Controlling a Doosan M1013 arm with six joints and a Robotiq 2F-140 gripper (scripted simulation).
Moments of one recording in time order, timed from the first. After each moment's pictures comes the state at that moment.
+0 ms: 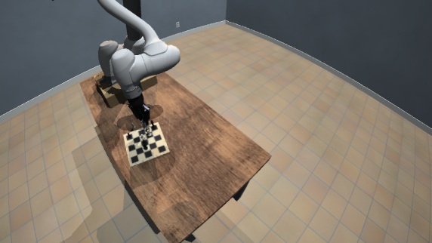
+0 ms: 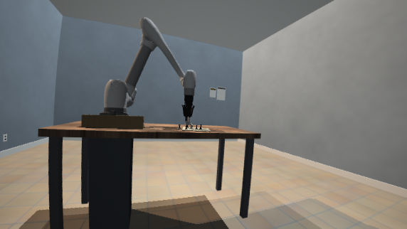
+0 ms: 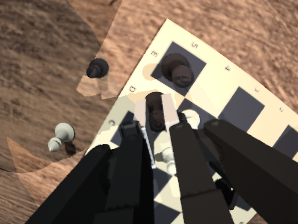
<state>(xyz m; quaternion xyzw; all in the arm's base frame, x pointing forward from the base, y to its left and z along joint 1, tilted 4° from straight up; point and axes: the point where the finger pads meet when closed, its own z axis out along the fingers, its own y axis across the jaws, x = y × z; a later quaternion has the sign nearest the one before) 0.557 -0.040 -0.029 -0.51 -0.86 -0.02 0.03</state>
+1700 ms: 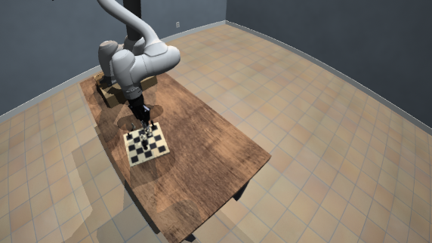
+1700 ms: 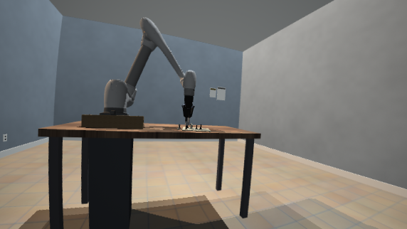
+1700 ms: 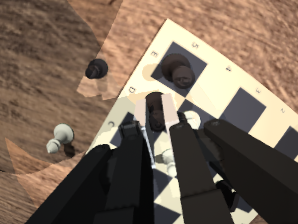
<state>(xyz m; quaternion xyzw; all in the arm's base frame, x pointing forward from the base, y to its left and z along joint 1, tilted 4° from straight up) 0.557 -0.040 -0.033 -0.51 -0.86 -0.02 0.03</state>
